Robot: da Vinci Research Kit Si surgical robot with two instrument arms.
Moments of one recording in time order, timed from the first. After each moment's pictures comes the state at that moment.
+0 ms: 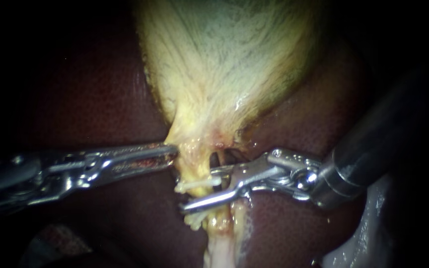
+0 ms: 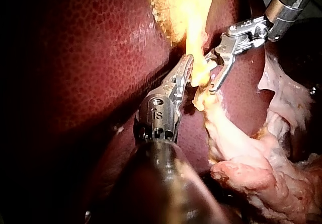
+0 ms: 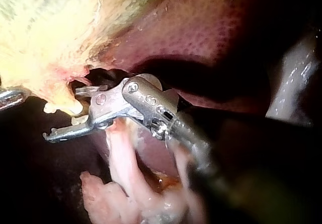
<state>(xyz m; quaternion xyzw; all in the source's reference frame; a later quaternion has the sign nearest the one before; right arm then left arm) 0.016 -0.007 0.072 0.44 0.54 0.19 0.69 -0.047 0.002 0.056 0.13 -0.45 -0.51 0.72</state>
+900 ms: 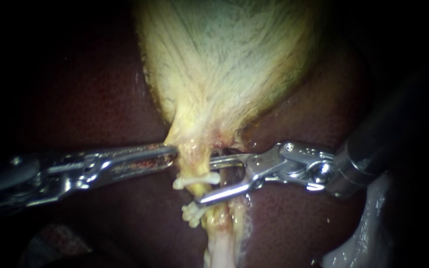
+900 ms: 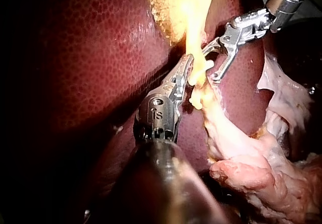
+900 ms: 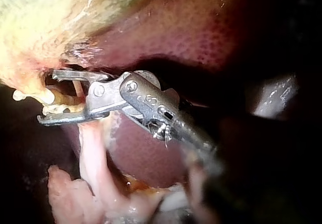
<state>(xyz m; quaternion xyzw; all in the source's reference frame) 0.012 -0.006 0.072 0.38 0.57 0.18 0.71 -0.047 0.002 0.056 0.13 -0.45 -0.51 0.72</state>
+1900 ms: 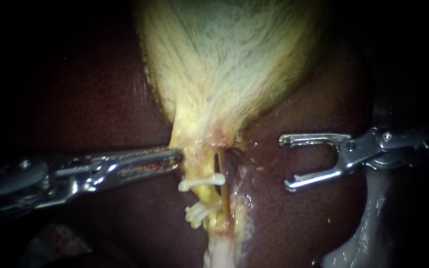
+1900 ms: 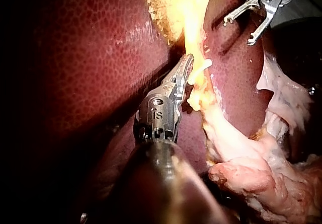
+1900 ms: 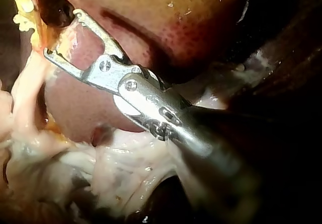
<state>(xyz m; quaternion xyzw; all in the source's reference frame) -0.001 -0.003 0.065 0.27 0.60 0.09 0.75 -0.049 0.002 0.058 0.13 -0.46 -0.50 0.72</state>
